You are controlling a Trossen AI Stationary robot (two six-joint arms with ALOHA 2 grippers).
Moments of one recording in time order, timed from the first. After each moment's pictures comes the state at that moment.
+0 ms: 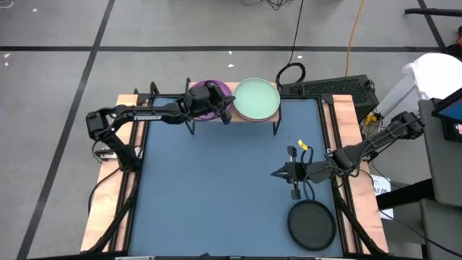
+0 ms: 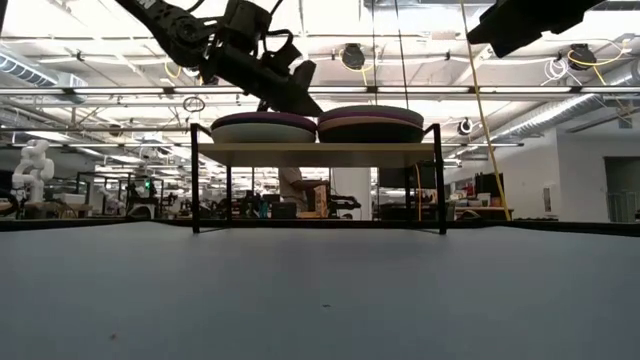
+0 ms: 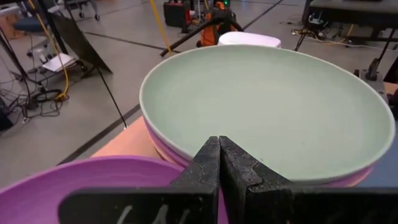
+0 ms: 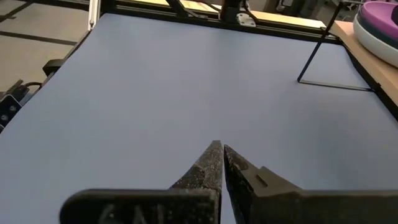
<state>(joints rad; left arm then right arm) 0.43 1.62 1.03 0.33 -0.07 0.02 0.46 0.99 0.63 -0.17 0.42 0.14</state>
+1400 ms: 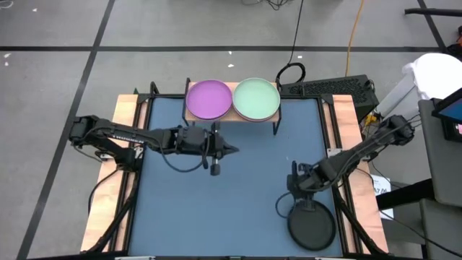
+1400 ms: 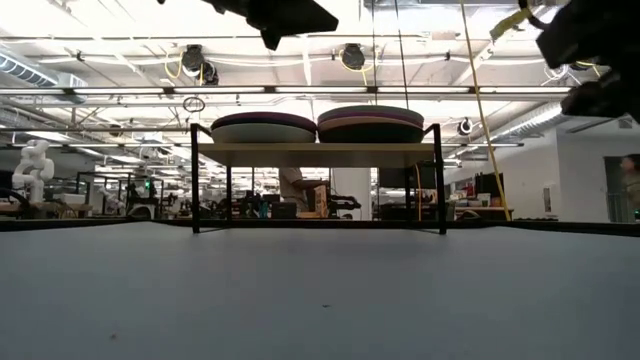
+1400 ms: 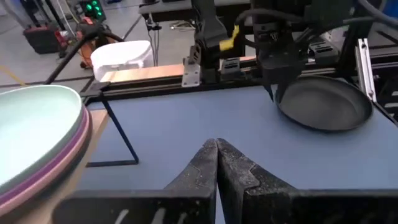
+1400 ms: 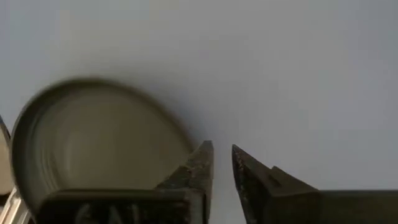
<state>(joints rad) -0.05 1.43 1.02 0.09 -0.07 0.12 0.50 1.26 0.82 -0.92 -0.10 0.66</state>
